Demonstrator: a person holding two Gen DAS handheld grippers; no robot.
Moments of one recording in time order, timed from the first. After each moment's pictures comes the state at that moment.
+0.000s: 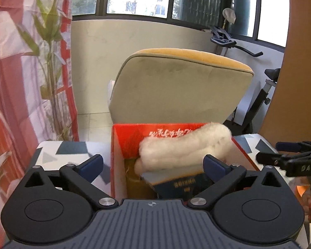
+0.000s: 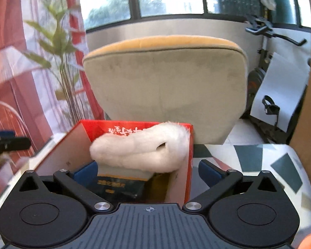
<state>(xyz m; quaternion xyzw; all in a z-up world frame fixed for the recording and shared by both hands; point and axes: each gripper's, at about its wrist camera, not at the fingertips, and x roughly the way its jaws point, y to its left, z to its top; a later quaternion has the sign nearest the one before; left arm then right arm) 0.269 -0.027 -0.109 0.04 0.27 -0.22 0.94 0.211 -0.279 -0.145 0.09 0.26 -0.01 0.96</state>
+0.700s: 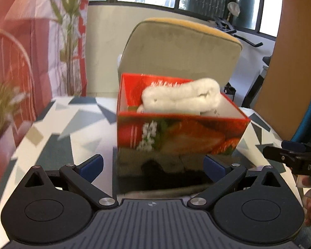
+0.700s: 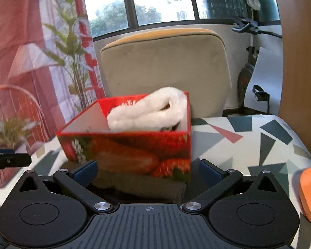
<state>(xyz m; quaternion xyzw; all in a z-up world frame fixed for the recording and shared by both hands) 0.158 0.016 -0.168 0.01 0.31 -0.20 0.93 0.070 -0.239 -0.208 0.10 0.23 -0.02 0.97</state>
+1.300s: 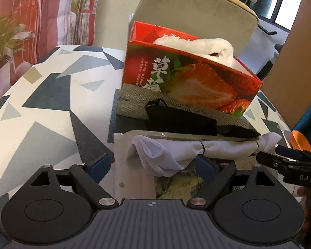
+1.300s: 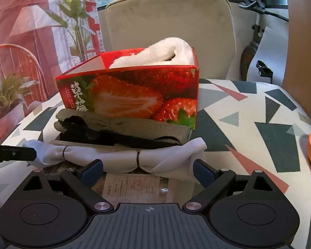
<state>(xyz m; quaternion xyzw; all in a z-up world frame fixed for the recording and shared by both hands) 0.151 0.028 -0.230 -0.03 0.39 -0.19 0.90 0.057 -0.217 -0.271 0.08 0.30 -0.01 0.95</state>
